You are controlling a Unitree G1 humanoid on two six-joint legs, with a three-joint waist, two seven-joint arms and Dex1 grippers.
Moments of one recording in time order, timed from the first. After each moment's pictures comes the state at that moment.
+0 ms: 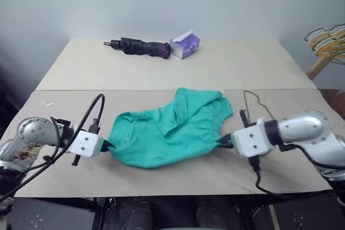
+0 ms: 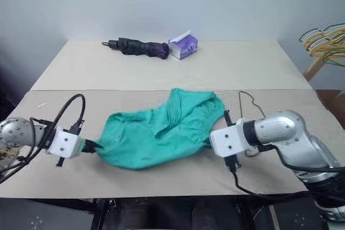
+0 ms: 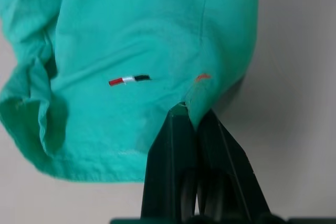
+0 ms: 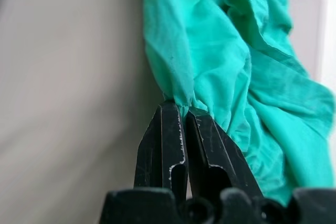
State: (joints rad) left arm -0.27 1.14 -0.17 0.14 -0.18 -0.47 -1.36; right arm -0.34 -1.03 0.16 -0.42 0.15 0.06 1.33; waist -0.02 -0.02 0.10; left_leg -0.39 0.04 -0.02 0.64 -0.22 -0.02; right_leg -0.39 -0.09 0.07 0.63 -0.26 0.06
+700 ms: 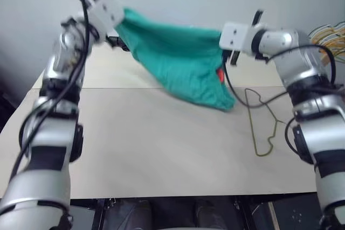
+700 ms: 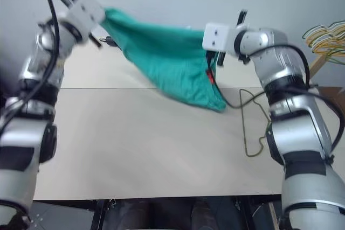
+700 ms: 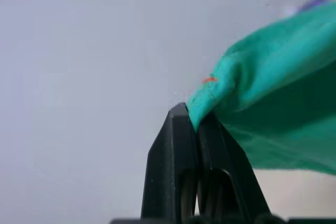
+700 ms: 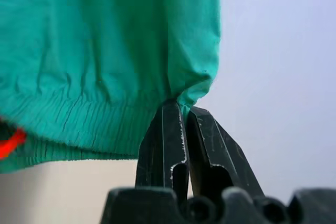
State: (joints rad) left arm -1.43 0.61 -0.18 1.07 0.38 -0.22 -0.12; right arm -1.44 -0.60 0.38 1.02 -0.50 -0.23 0.37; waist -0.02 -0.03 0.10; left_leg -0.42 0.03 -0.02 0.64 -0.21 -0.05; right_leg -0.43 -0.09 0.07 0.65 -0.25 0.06
